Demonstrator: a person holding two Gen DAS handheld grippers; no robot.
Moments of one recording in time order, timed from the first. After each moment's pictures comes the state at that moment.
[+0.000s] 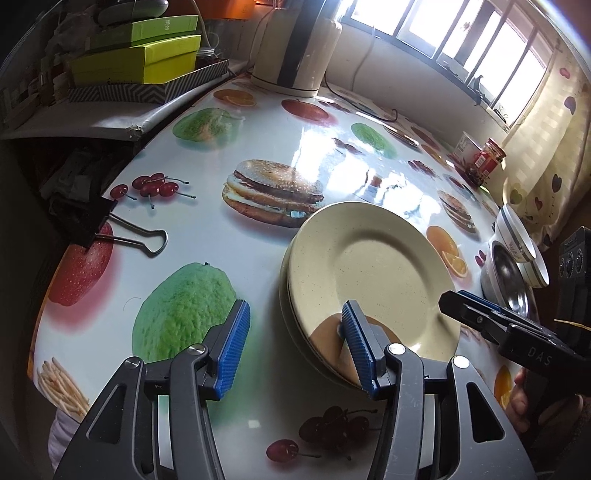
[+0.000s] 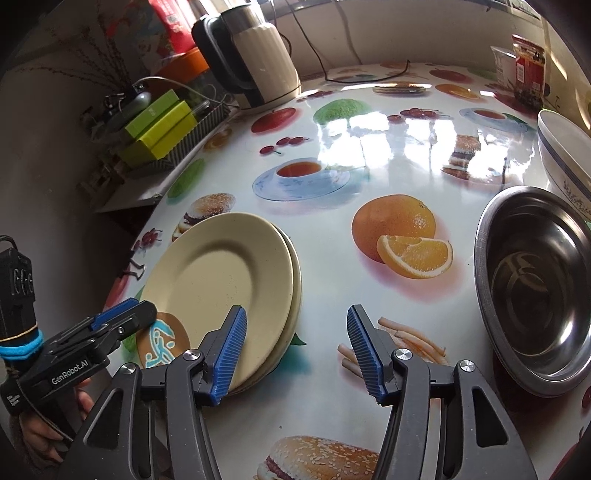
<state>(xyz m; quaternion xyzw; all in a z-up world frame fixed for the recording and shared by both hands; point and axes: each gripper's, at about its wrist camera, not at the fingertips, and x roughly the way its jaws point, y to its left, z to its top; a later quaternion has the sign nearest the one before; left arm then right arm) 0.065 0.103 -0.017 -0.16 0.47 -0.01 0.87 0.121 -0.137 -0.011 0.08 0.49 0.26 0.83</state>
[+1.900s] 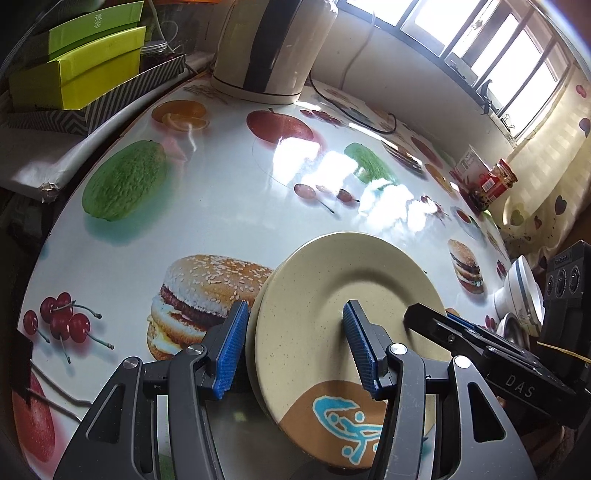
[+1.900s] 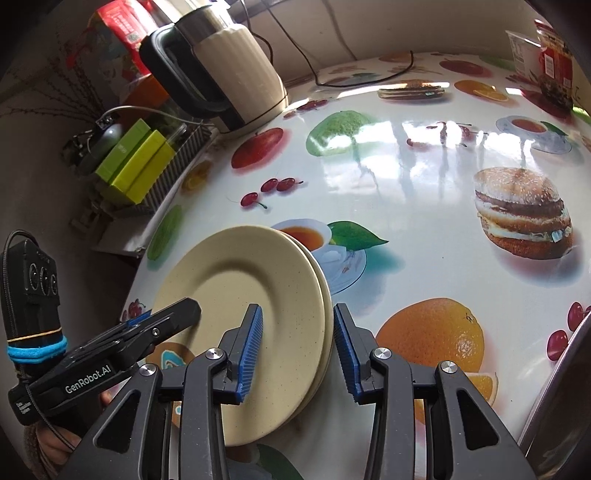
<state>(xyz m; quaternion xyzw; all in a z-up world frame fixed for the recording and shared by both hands) 0.197 0.105 -0.025 -0.17 0.48 -0.06 0.86 0.222 -0.108 -0.019 0.12 0.50 0.25 0.82</state>
